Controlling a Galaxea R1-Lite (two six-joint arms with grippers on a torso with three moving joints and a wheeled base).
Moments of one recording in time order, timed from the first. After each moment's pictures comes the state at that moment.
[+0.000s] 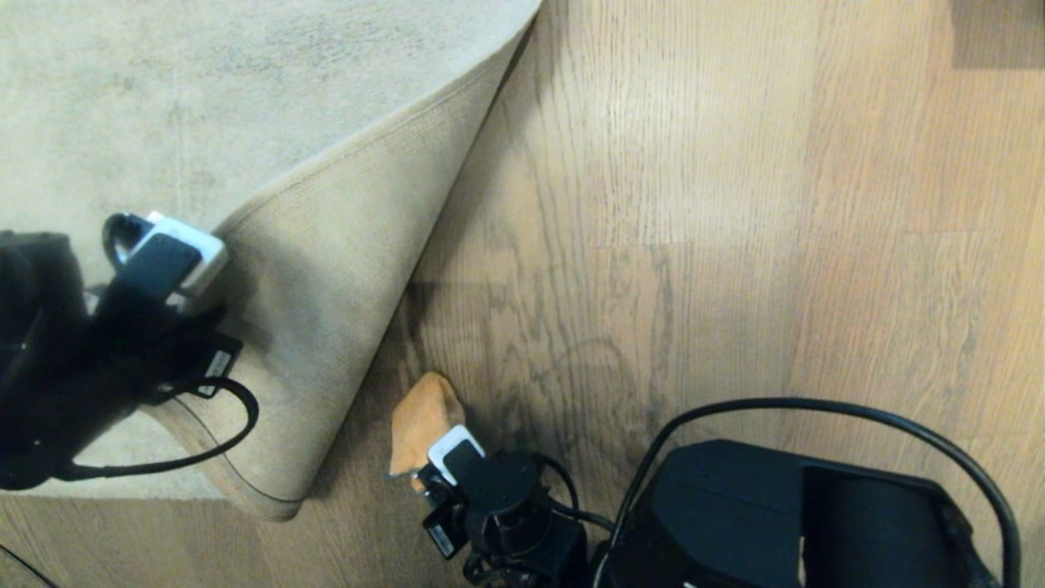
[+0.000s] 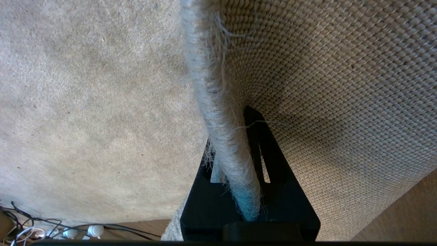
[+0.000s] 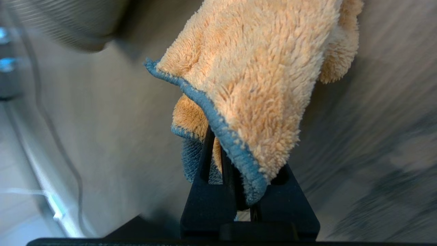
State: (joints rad) left arm -0.14 1.38 -0.60 -0.50 0.34 0.51; right arm 1.05 2.51 -1.17 -1.08 -0.27 -0.08
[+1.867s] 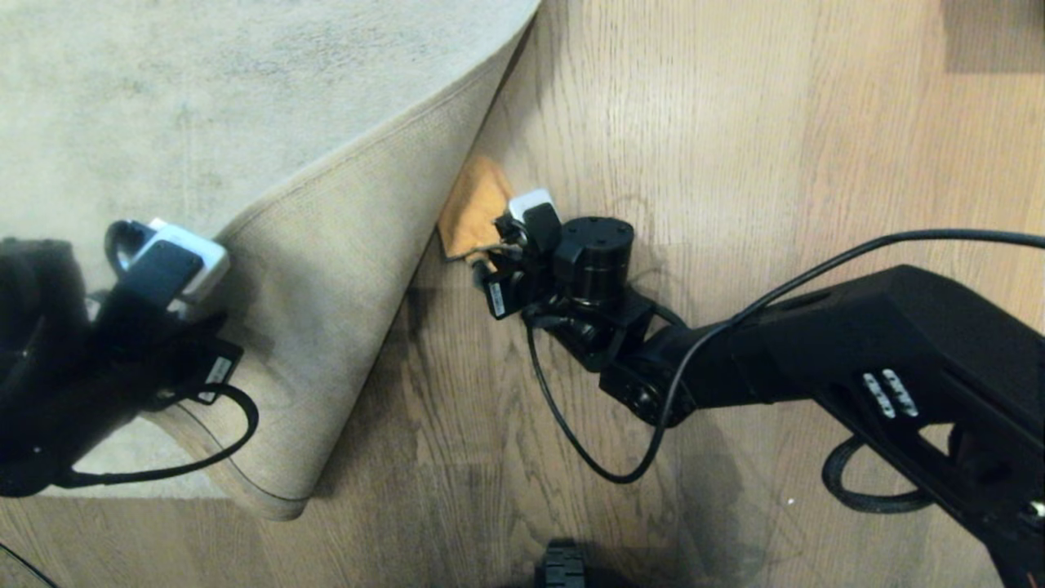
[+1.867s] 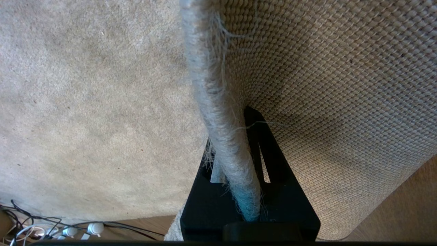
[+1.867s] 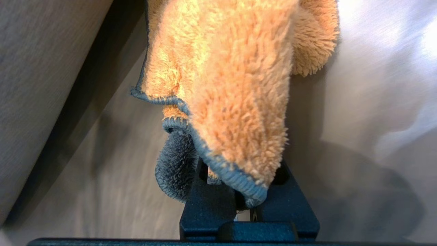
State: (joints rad) left arm -0.15 1.37 -0.59 -0.50 0.34 0.51; right arm 0.65 2.32 -1.56 -0.82 -0.26 -0.16
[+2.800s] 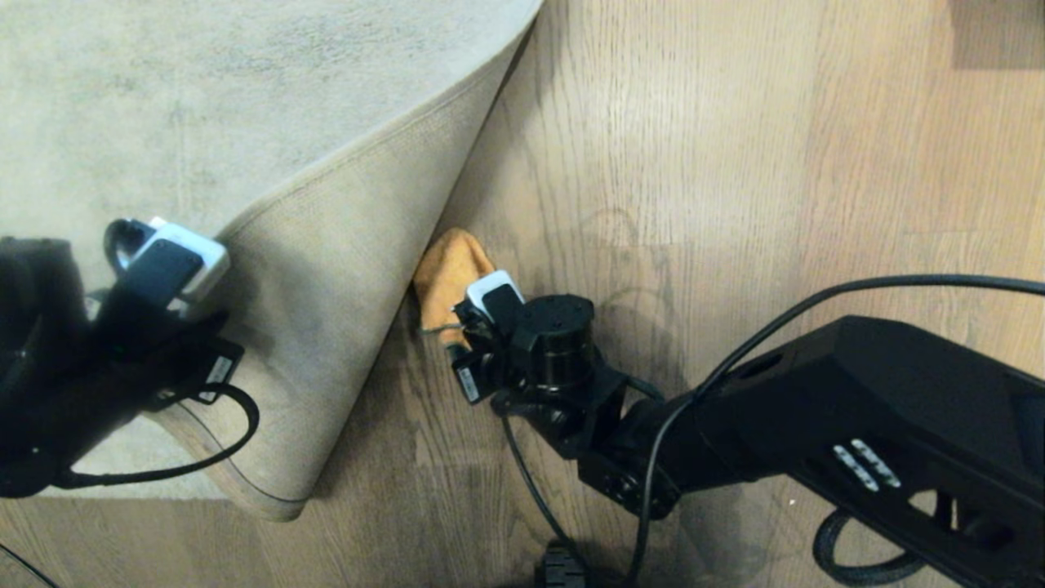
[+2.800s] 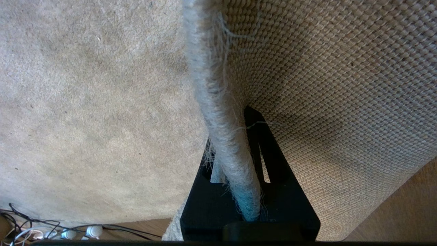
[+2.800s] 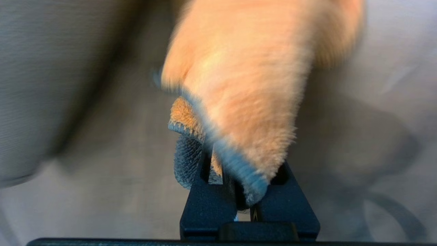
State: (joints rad) left arm -0.15 1.37 -0.59 -0.50 0.34 0.50; right arm 0.91 2.29 -1.34 -0.87 -0.27 -0.16
